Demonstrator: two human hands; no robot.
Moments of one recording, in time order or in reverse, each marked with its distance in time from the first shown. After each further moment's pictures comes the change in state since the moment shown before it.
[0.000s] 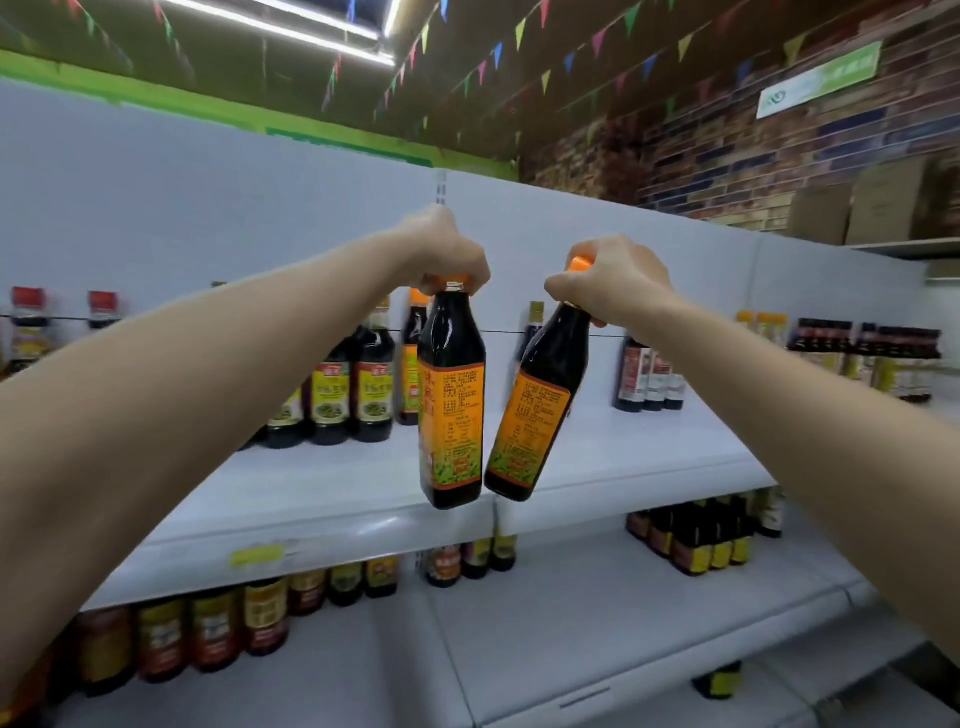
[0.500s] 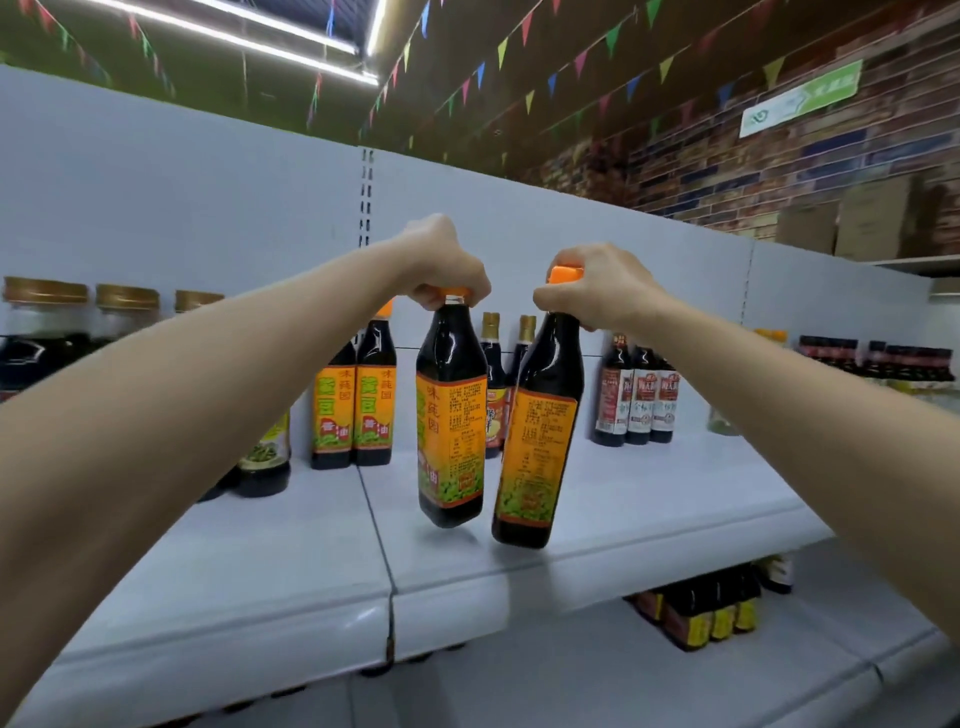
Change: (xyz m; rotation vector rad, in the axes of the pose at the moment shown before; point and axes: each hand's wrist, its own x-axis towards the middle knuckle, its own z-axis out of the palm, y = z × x) left_hand 0.142 0.036 0.103 0.027 0.016 0.028; right_hand 0.119 0.129 0.044 0.020 -0.025 -0.136
